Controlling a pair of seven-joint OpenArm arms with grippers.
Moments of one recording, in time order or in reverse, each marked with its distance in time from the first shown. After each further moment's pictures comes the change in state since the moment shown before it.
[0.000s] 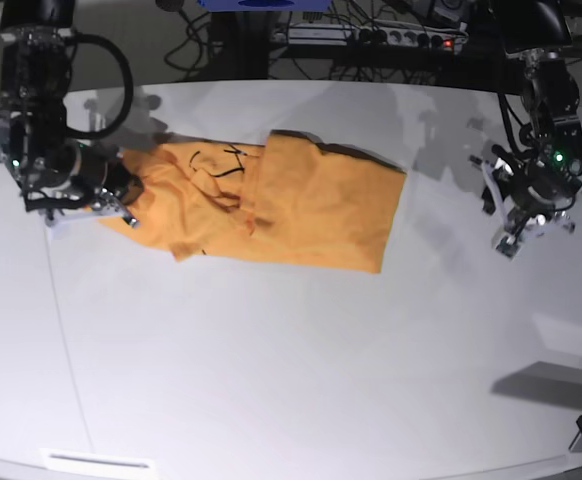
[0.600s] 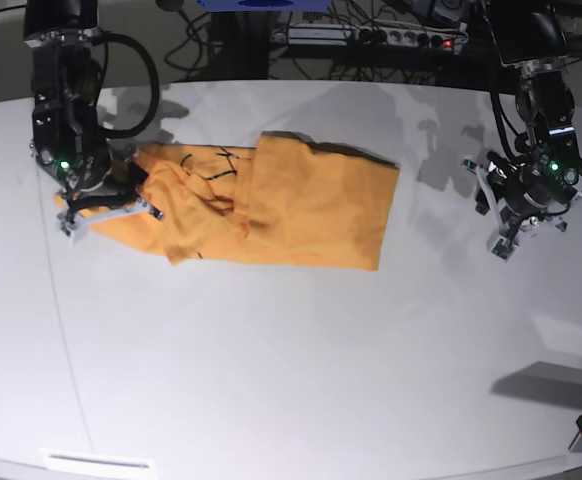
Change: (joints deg) left arm -2.1 1.1 0.2 -5.0 0.1 0.0 0.1; right arm 0.7 -3.6 -5.7 -2.2 -17.2 0.1 2.2
